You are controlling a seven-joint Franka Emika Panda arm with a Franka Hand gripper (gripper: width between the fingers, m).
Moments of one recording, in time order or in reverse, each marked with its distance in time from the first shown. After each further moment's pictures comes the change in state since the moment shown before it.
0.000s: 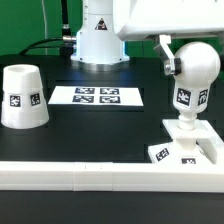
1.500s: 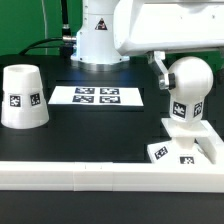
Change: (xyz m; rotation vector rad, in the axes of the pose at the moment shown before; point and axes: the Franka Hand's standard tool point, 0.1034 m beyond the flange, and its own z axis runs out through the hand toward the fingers) arm -0.011 -0.003 0.015 0.001 -0.007 -0.002
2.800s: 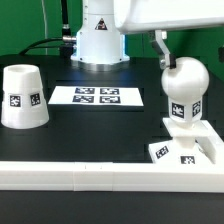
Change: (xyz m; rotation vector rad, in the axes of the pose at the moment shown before) arm 0.011 0.000 -0.026 0.065 -0.217 0.015
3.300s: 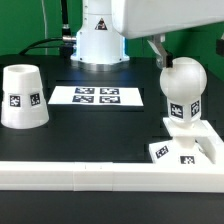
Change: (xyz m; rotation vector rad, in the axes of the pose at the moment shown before) arm 0.002 0.004 0.000 0.073 -0.258 0.012
